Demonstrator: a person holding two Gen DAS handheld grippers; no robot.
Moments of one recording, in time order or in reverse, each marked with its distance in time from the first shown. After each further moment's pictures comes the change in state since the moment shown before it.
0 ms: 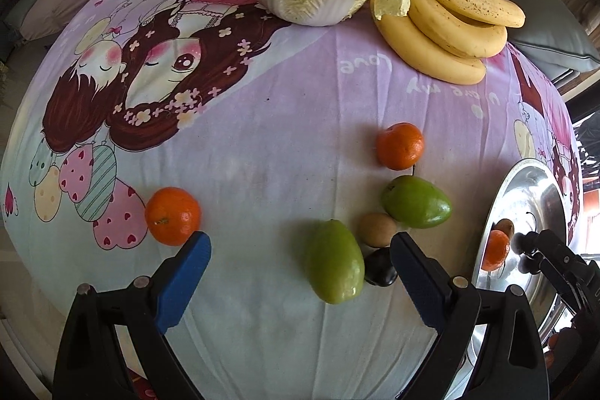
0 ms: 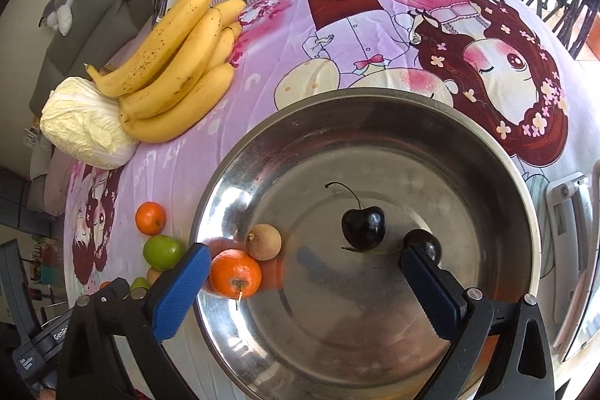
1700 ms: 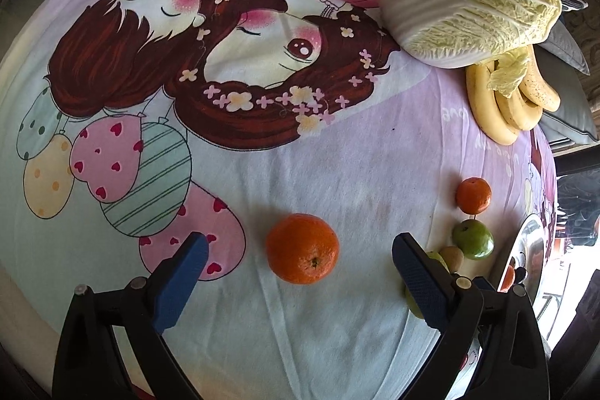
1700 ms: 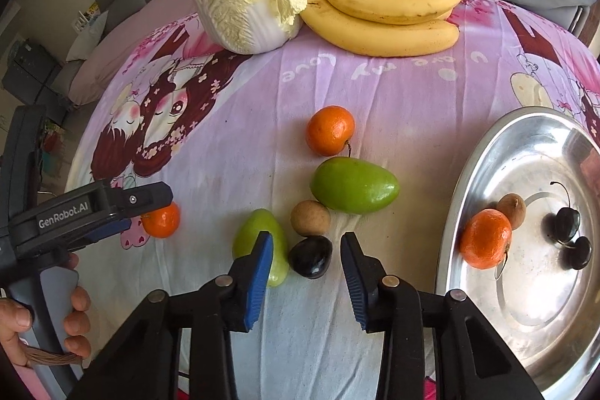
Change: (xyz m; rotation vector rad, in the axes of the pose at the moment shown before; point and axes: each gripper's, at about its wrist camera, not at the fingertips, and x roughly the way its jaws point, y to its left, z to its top) left arm 0.017 0.104 0.020 -0.195 0.052 -0.156; right arm 0.045 0.159 -0.072 -0.382 0.081 0.039
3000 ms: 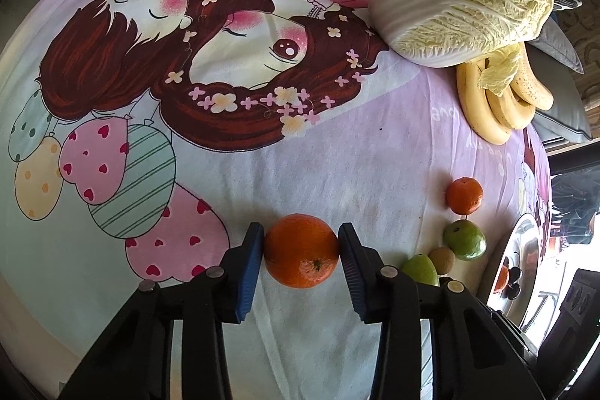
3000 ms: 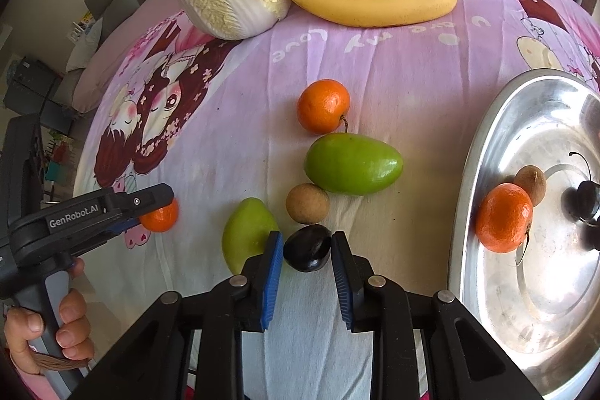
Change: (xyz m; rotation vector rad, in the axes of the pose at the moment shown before) left arm -0.003 -0.004 0.005 0.019 -0.009 -0.030; right arm 0.009 -0.008 -0.004 0.064 0.041 0.067
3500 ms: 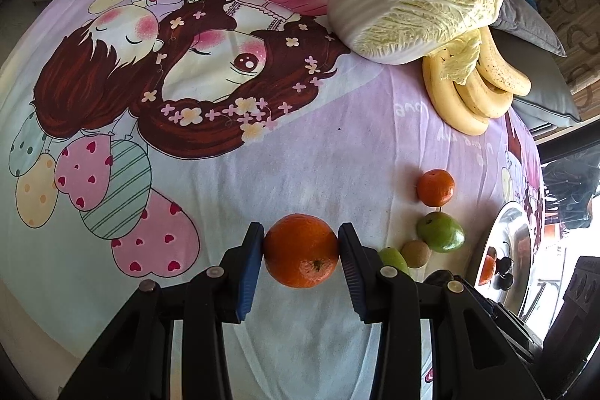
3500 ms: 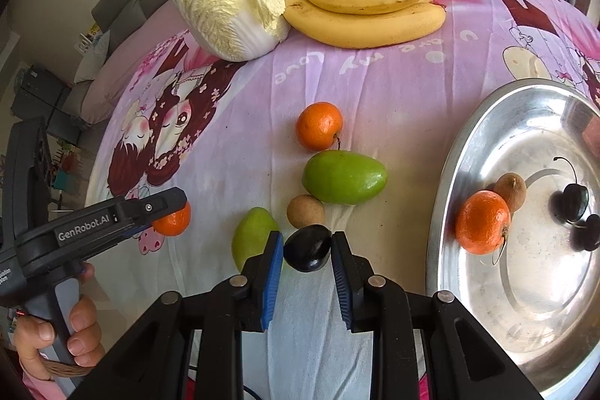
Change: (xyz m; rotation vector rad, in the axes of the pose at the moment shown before) left arm -0.012 -0.023 0.001 0.063 -0.032 -0.015; right arm -0.020 -0.009 0.001 0.013 -0.048 0.032
